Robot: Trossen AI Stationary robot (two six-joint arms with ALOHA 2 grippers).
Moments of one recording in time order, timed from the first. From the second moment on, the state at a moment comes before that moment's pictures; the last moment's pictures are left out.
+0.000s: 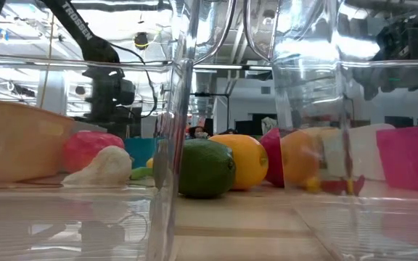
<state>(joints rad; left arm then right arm) 1.08 1.73 1.12 -0.94 0.02 -0.14 -0.18 0.00 0.01 0.03 -0.01 0.06</state>
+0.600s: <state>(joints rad) 1.09 1.74 1.11 -0.92 0.02 -0.24 -0.18 0.00 0.01 0.03 -0.01 0.06</state>
